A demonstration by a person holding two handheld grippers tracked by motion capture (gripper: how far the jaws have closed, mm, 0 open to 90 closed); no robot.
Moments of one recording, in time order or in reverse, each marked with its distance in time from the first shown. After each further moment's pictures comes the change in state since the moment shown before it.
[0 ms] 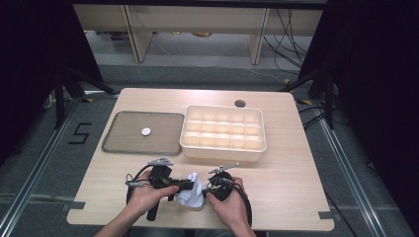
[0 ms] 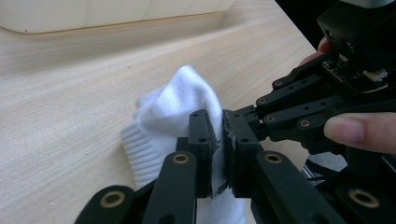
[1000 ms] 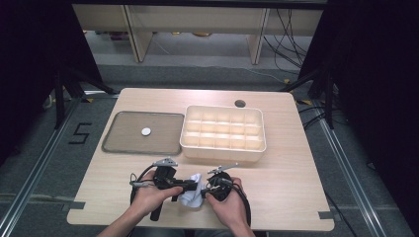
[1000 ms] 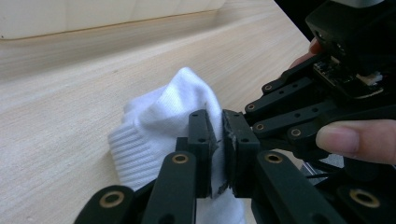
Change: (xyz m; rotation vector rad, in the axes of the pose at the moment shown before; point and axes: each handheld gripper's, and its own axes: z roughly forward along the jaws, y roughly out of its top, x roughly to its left) left arm -0.008 0.002 0.007 0.011 -0.003 0.028; right arm 0.002 0.000 0.002 0.005 0.008 -0.006
